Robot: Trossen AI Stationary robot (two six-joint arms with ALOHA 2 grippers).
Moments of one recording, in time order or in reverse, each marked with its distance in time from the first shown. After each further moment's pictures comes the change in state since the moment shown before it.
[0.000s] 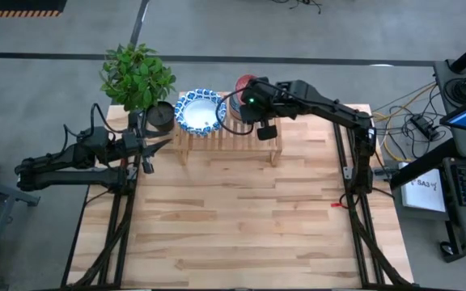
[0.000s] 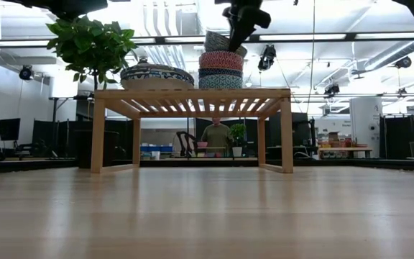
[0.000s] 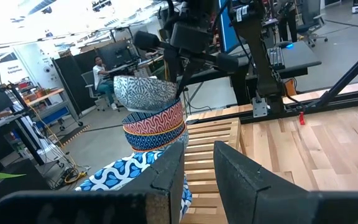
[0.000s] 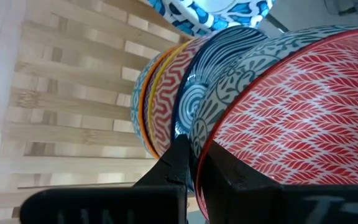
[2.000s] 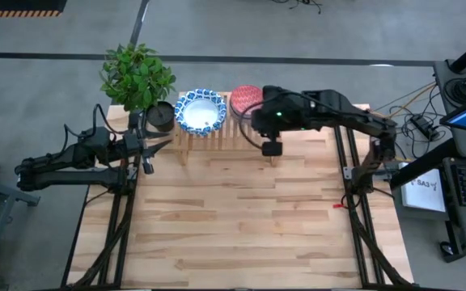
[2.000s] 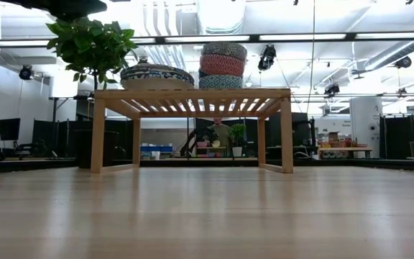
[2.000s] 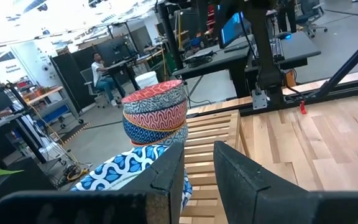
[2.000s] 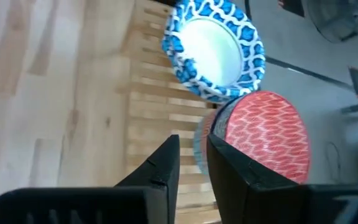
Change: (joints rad) left arm 0.000 0.000 0.000 -0.027 -0.001 0.021; right arm 0.175 -0.157 0.001 0.034 -0.081 0.330
